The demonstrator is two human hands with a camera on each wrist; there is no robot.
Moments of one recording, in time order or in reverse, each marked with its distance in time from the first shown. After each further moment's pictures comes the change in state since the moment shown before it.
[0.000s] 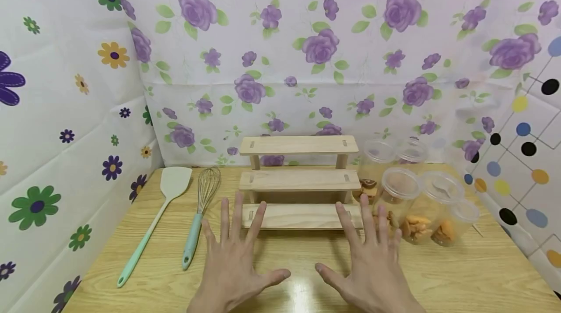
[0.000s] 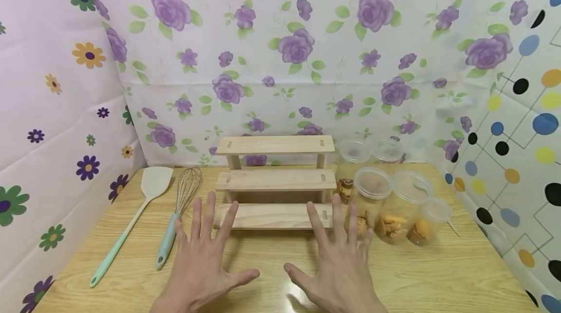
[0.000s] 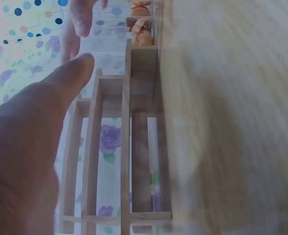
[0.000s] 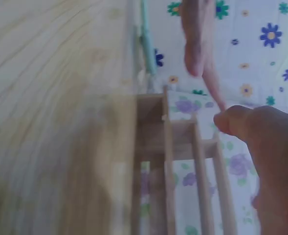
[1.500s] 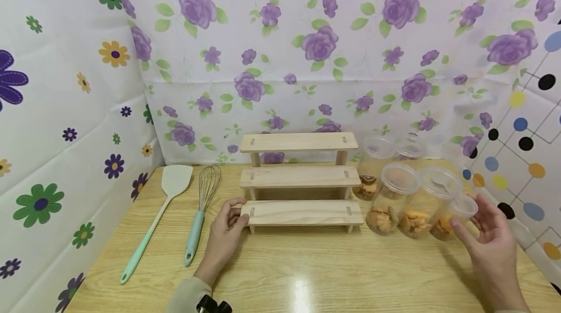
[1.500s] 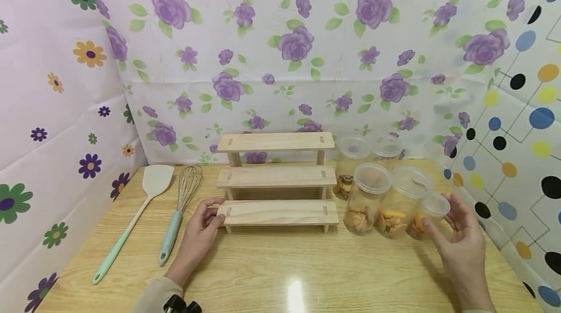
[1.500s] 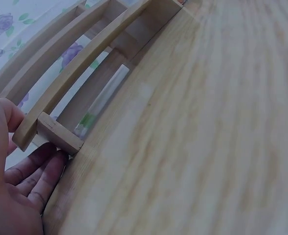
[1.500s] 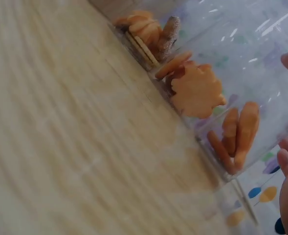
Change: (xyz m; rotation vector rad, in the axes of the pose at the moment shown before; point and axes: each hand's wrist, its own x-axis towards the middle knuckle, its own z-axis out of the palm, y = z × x) left_hand 0.031 -0.066 0.068 -1.048 0.076 -0.370; right_hand -0.013 0.235 -0.021 1.184 0.634 0.221
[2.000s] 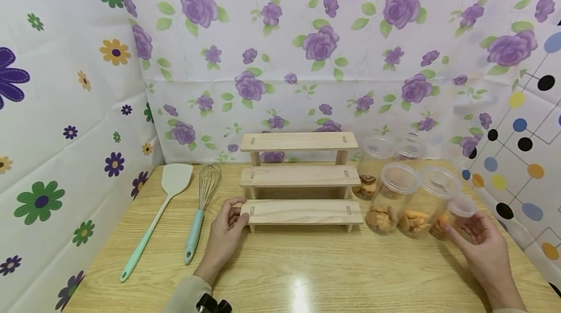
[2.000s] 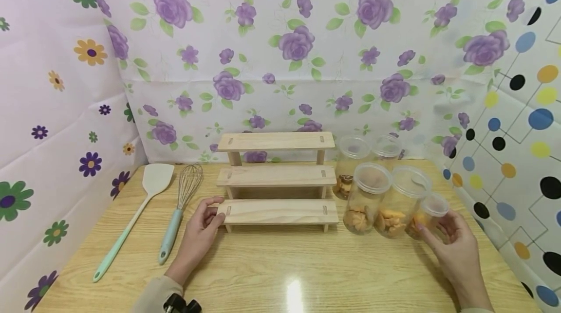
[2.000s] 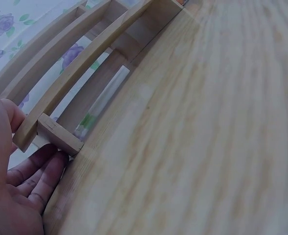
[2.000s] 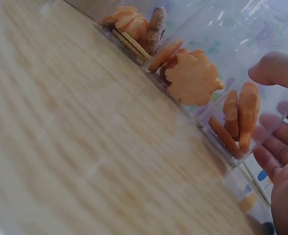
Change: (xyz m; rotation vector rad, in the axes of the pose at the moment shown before) left_hand 0.000 -0.001 0.001 0.012 -0.003 -0.002; right_hand -0.001 0.023 -0.021 -0.267 -0.140 0.022
